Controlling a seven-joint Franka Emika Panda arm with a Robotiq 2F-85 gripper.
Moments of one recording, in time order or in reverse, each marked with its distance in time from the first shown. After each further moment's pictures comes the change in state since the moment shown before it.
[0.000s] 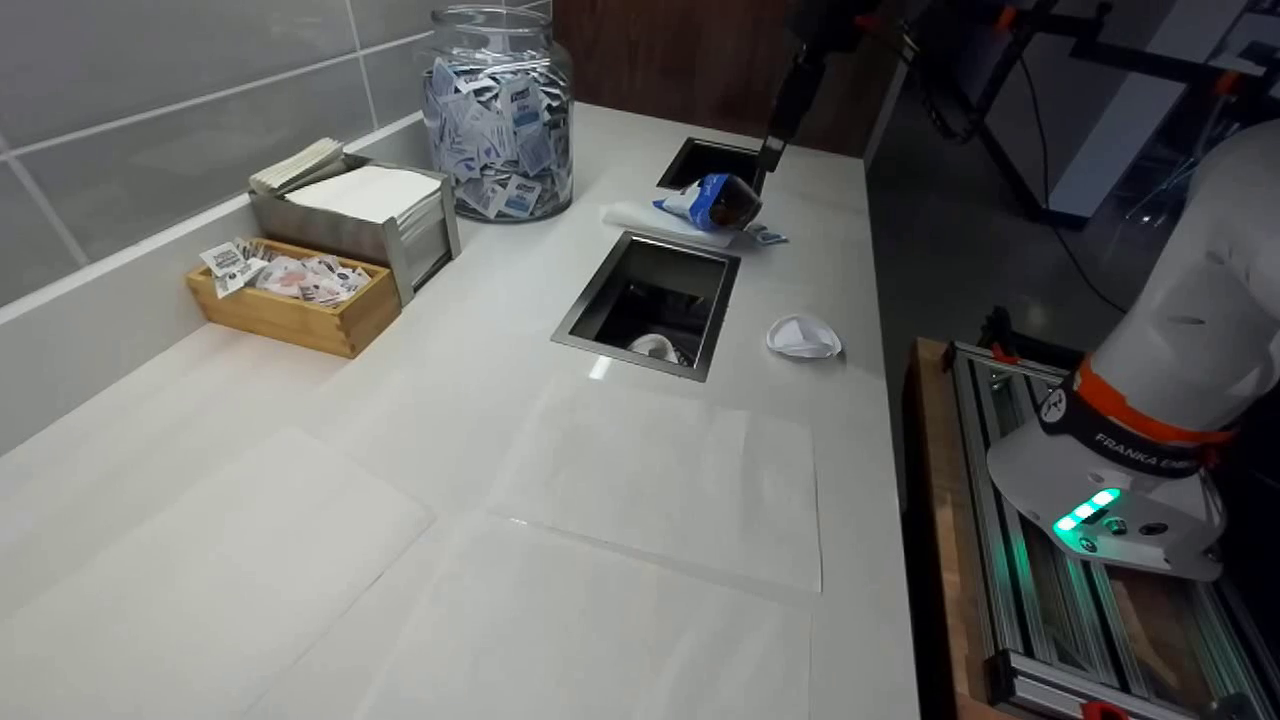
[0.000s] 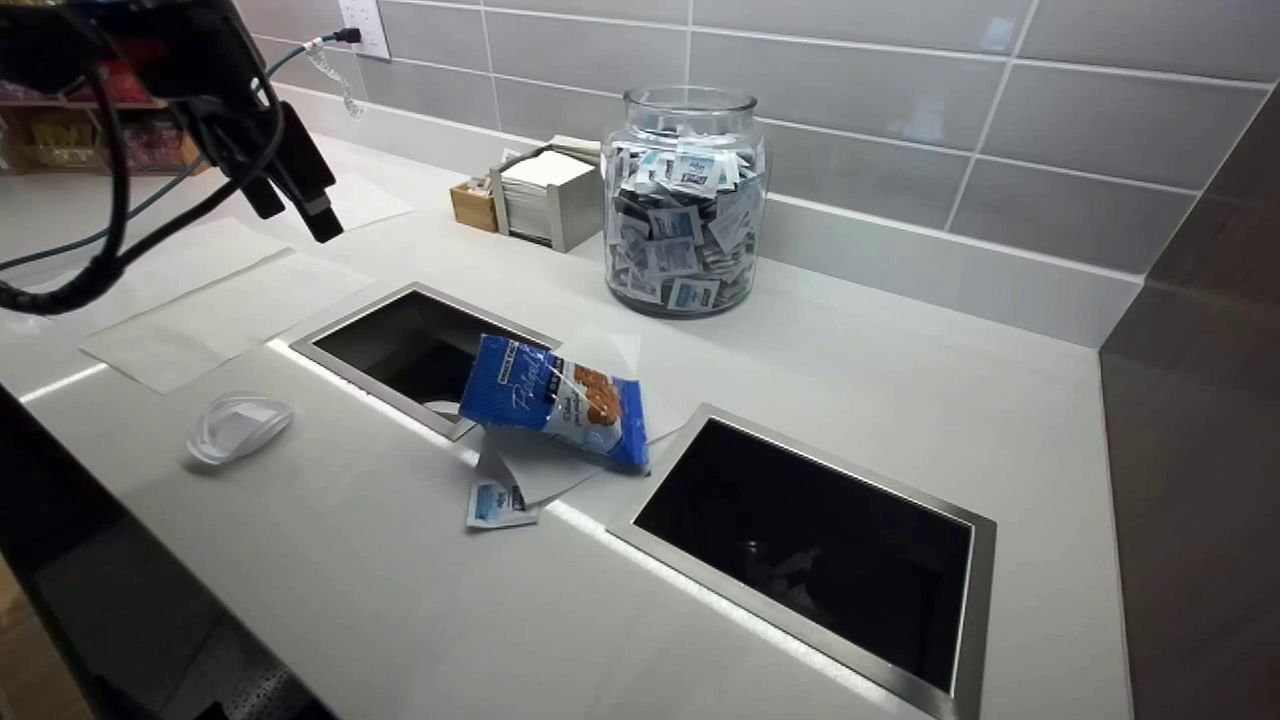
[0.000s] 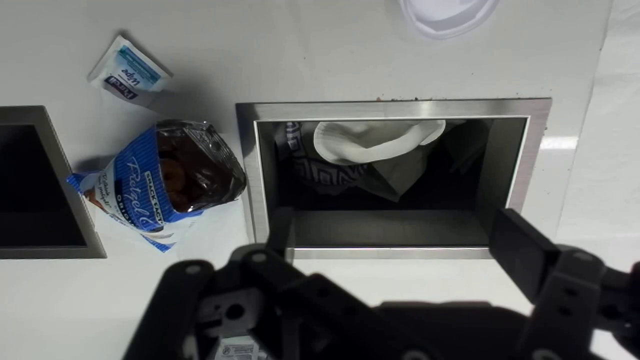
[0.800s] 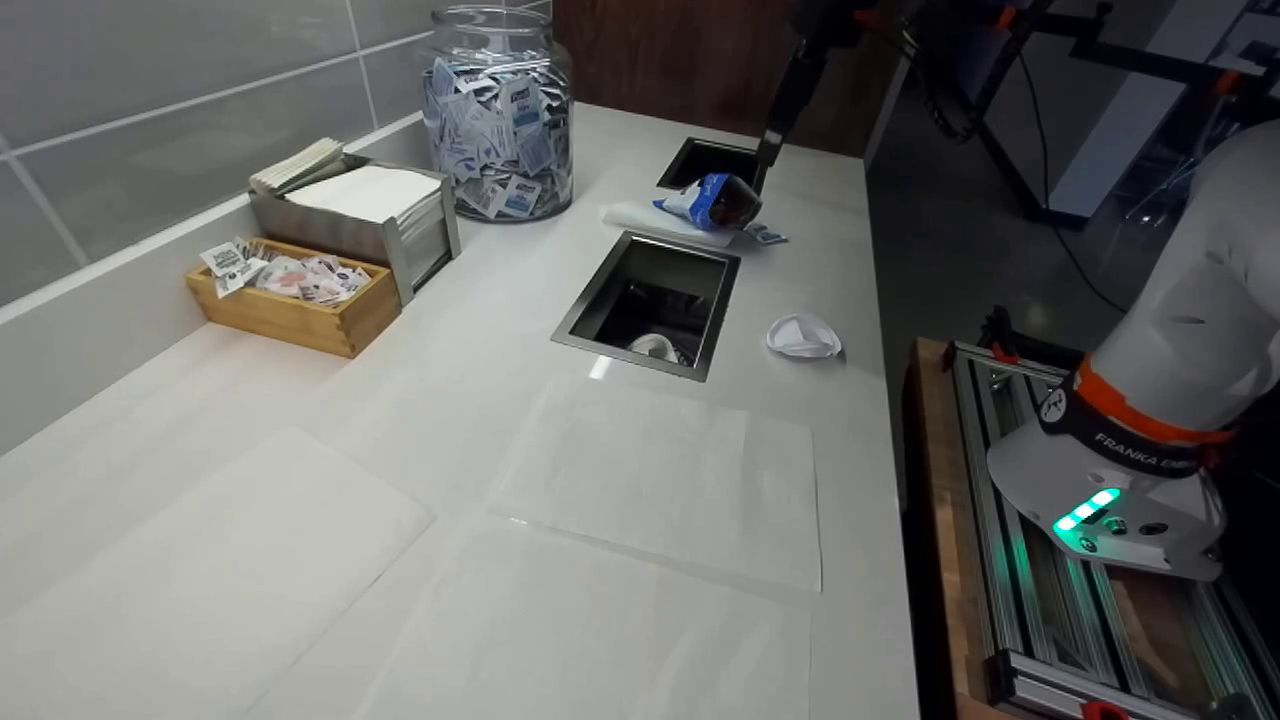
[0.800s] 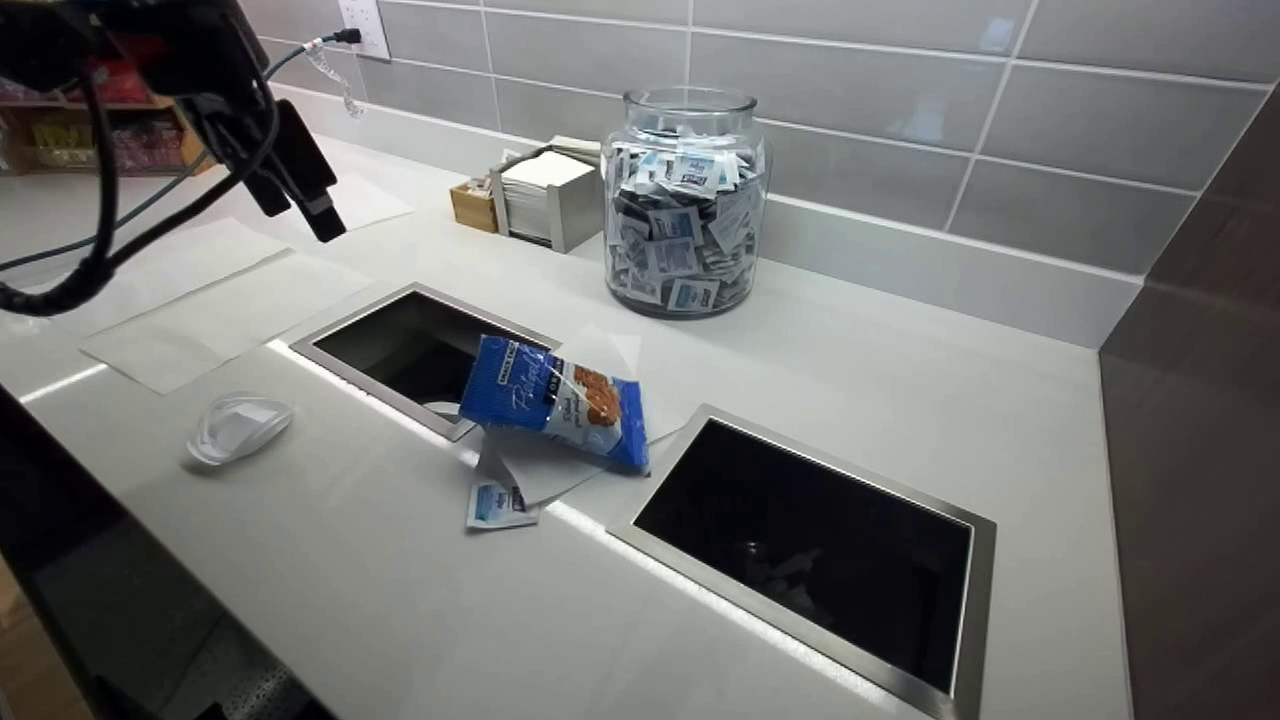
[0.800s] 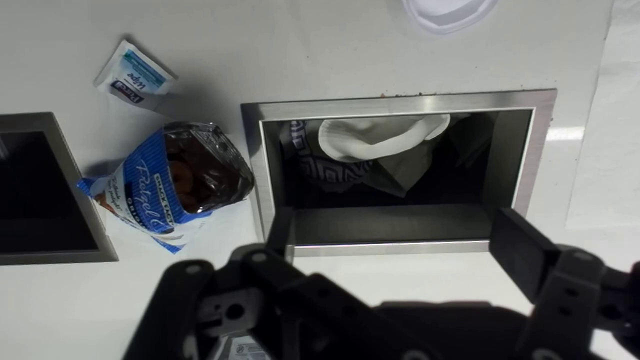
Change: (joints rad) arm -0.015 0.002 -0.001 0.008 0.001 0.000 0.028
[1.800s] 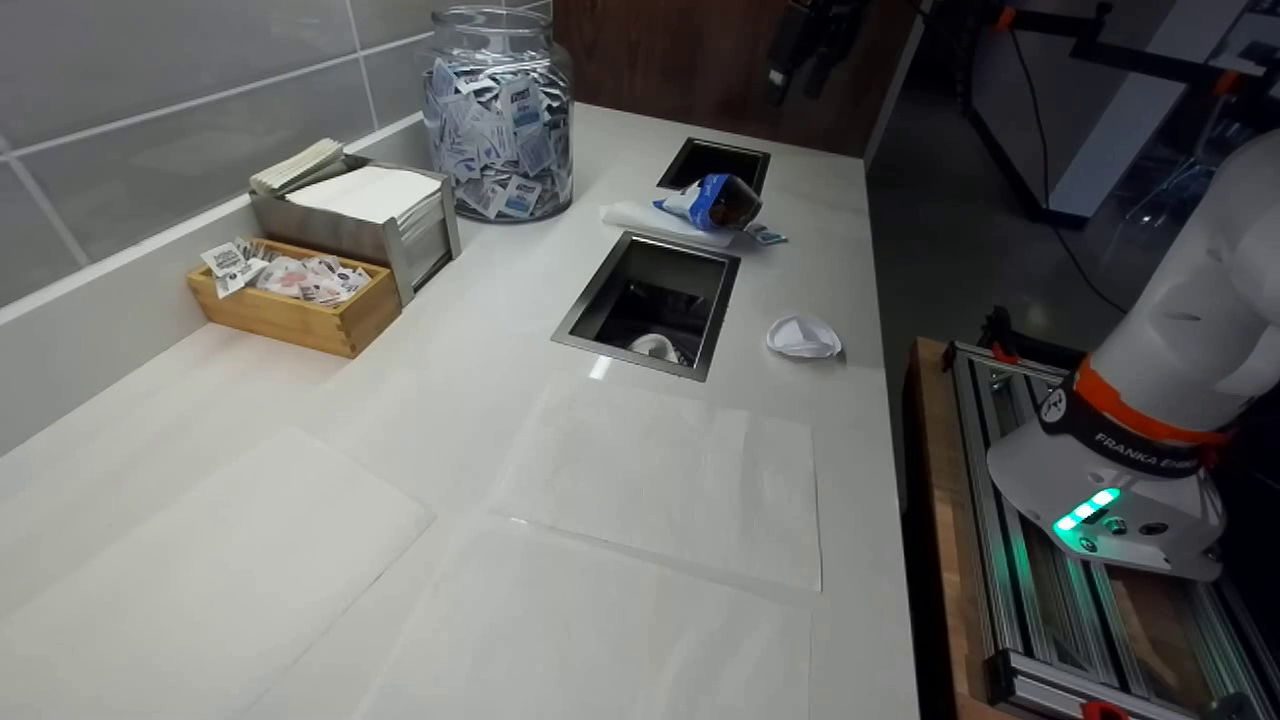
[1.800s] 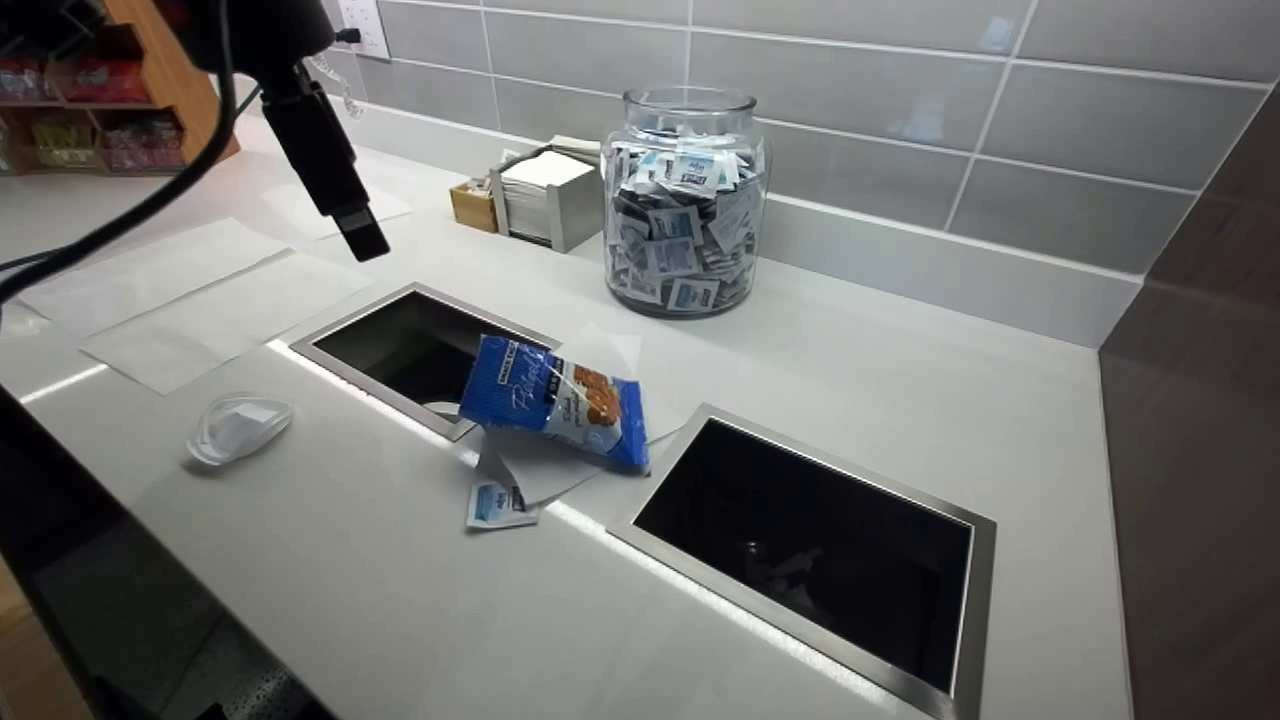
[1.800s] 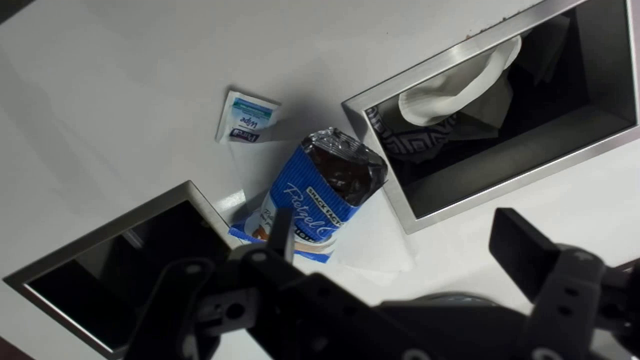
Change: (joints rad) arm -0.148 0.087 -0.083 0.147 0.032 -0.069 0.156
